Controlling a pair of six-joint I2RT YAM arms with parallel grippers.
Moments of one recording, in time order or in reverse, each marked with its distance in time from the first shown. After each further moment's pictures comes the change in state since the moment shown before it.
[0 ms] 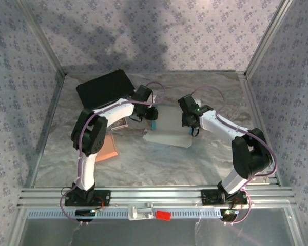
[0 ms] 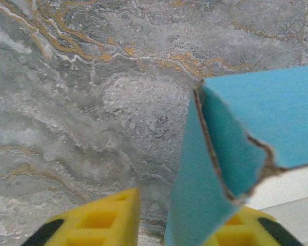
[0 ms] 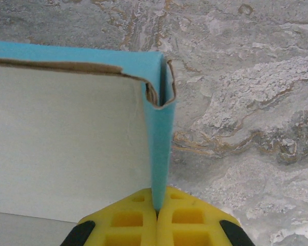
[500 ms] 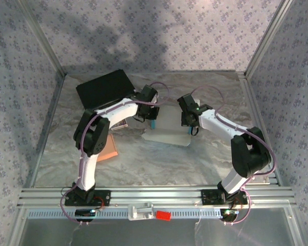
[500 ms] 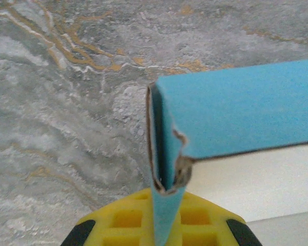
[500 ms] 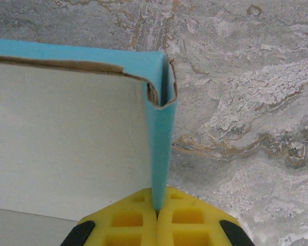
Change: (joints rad) left arm -0.054 0.020 0.061 -0.060 -0.158 0.002; right arm -0.002 0.022 0.021 -0.003 -0.013 0.005
